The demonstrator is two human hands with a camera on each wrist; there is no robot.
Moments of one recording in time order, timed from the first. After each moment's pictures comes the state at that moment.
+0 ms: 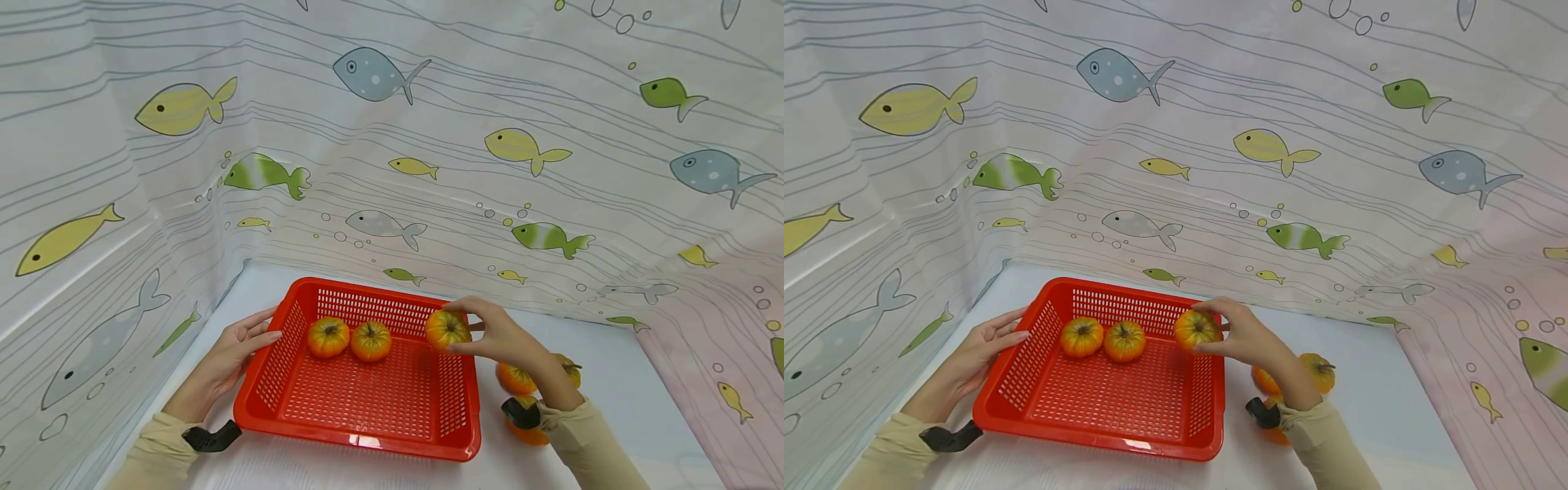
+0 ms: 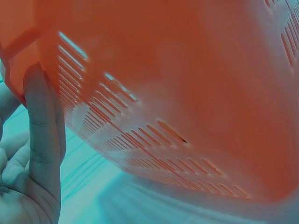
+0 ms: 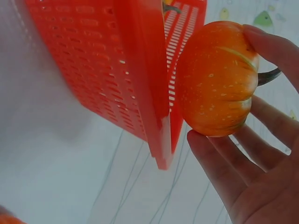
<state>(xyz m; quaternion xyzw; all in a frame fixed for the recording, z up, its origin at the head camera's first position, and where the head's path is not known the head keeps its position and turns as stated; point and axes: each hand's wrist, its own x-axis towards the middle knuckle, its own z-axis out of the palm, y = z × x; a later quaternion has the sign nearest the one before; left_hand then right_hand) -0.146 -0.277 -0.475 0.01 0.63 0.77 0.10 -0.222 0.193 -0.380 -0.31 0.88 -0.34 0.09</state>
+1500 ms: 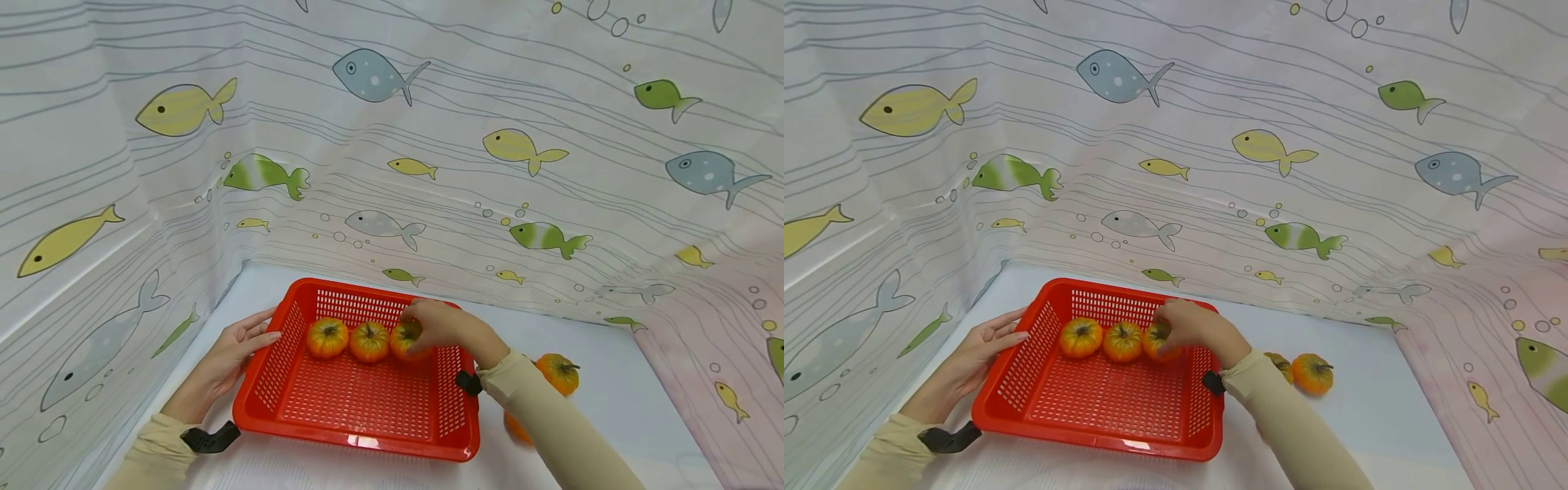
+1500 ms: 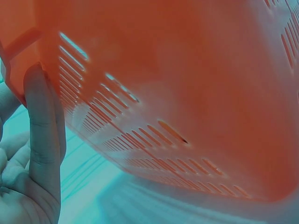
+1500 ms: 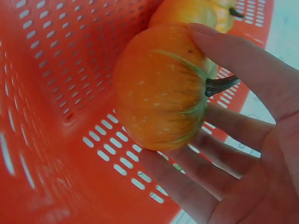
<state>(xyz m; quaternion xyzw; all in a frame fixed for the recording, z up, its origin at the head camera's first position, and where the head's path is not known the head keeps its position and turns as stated) -0.146 -0.277 -0.474 0.01 0.63 0.77 0.10 -0.253 0.102 -0.386 -0.36 0.91 -0.12 0.19</state>
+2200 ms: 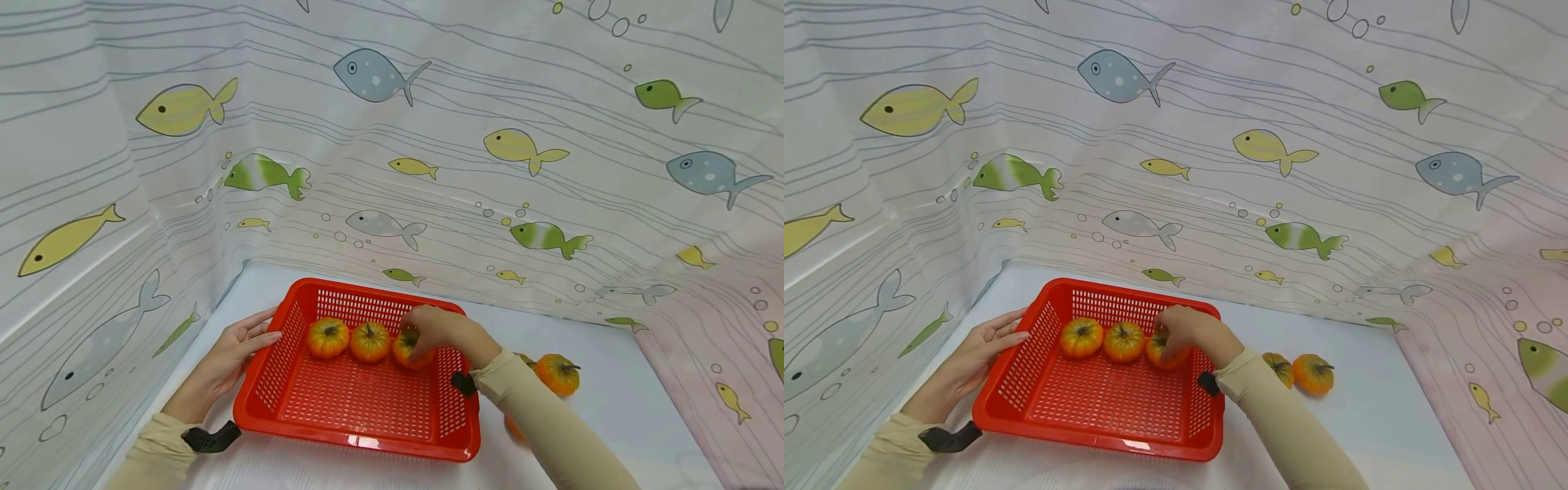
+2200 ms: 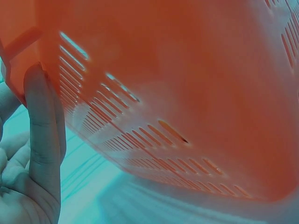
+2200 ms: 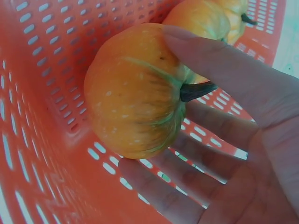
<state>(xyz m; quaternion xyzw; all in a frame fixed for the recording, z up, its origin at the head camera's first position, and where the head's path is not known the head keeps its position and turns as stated) -0.147 -0.277 -0.476 0.01 0.63 0.77 0.09 -0.253 0.095 -0.395 -0.30 0.92 -0.09 0.24</state>
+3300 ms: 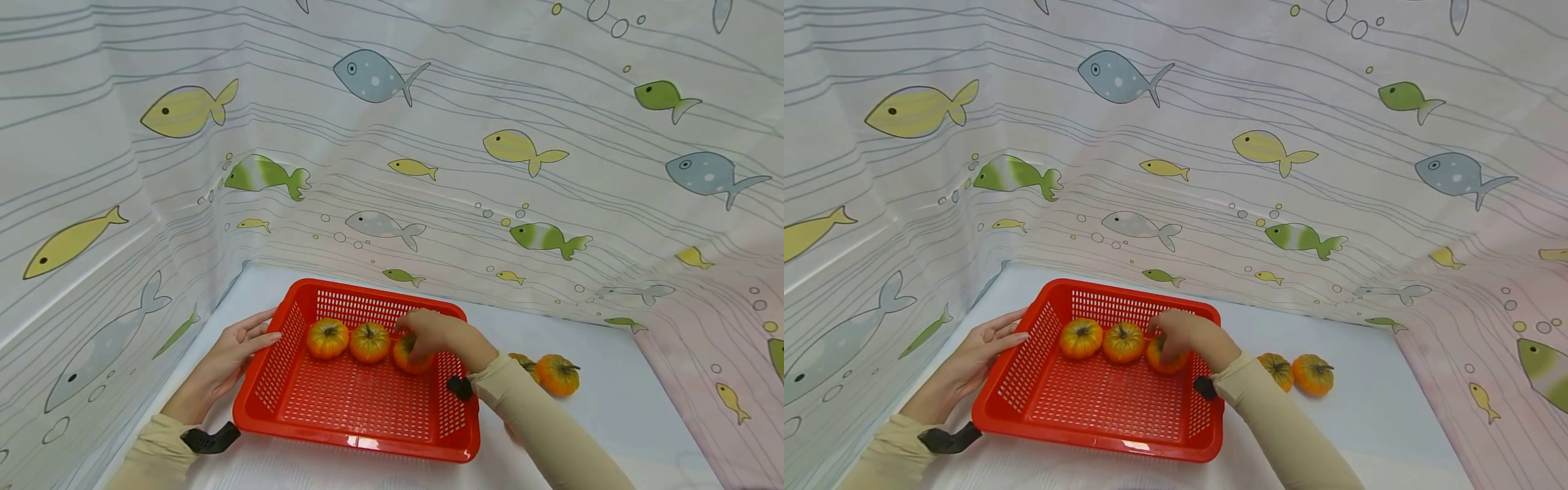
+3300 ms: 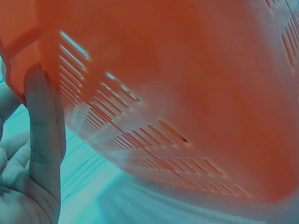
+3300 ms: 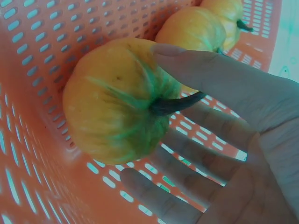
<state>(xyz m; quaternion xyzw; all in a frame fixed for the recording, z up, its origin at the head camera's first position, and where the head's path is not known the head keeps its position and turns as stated) -0.147 -0.278 -0.476 0.02 0.63 0.77 0.10 -0.247 0.091 -0.397 -0.31 0.92 -0.10 0.24</state>
